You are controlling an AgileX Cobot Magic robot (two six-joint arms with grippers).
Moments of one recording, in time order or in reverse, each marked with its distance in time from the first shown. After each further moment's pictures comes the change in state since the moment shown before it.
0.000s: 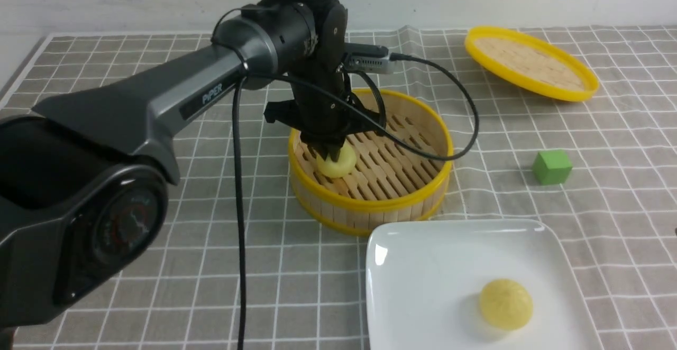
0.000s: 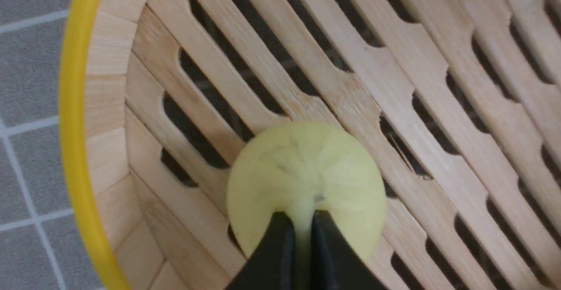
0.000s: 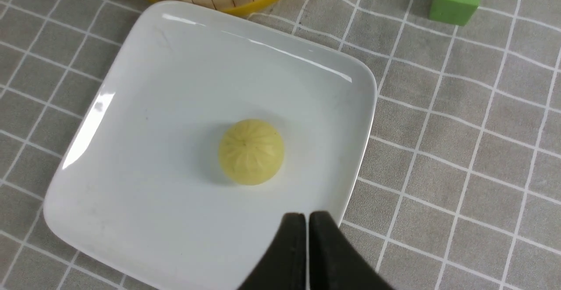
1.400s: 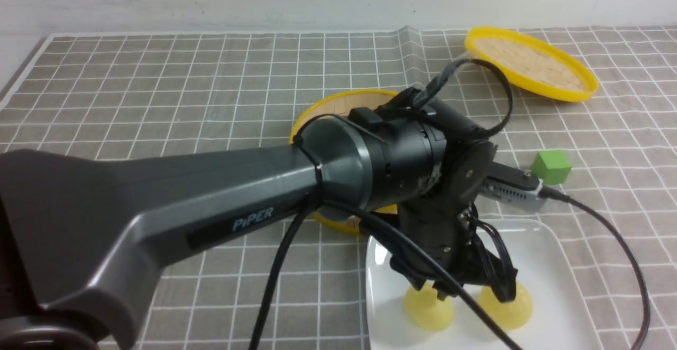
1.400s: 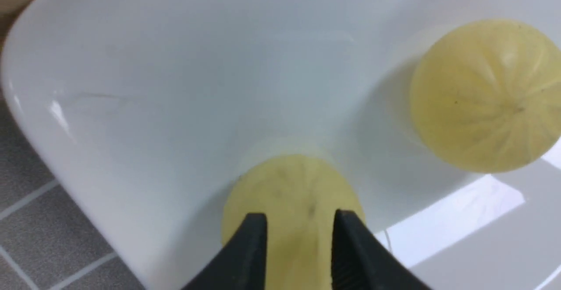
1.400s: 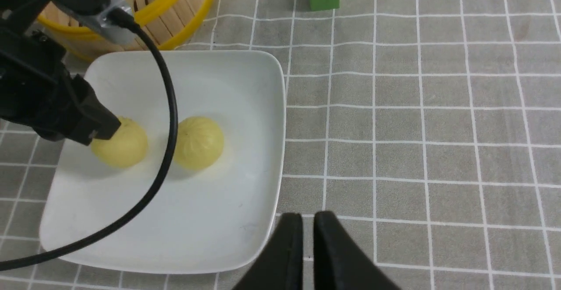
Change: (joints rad) right arm 0.000 -0.394 0.000 -0.161 0.260 0.324; left arm -0.421 -0.245 0.479 -0.010 -0.161 -0.135
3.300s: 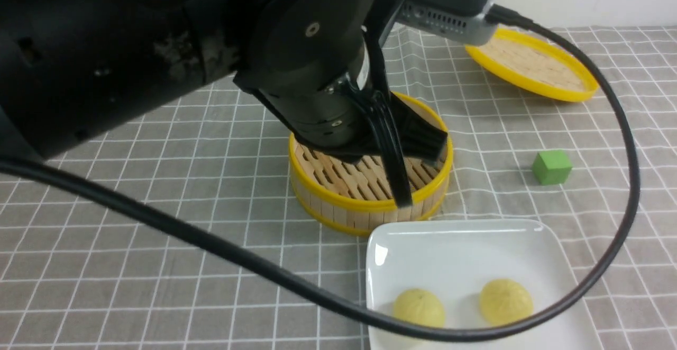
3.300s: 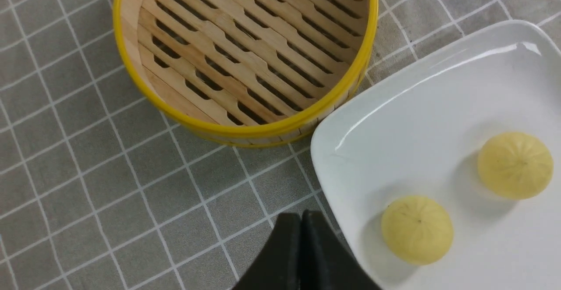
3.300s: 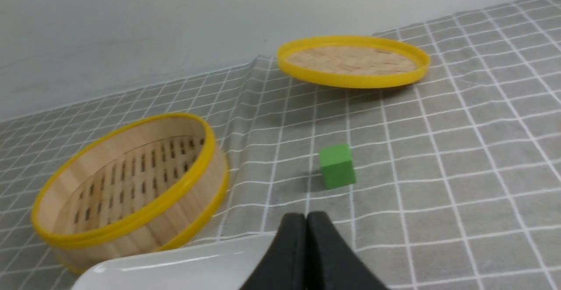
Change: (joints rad) right arm -0.264 -0.338 0.708 -0.043 -0.930 0.099; left arm 0.000 -0.460 0.001 0.330 0.163 -0.076
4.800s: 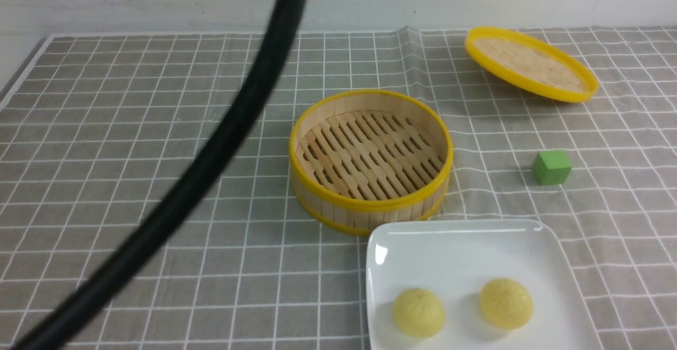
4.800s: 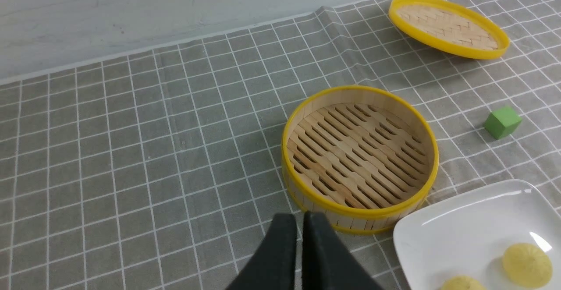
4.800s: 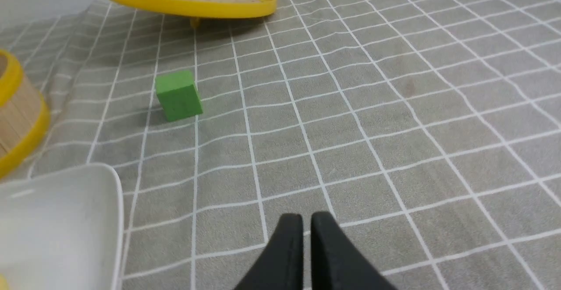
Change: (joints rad) right arm -0.278 -0.098 0.210 0.094 -0.003 -0.308; left arm 0.000 -0.518 0.002 0.196 0.129 0.000
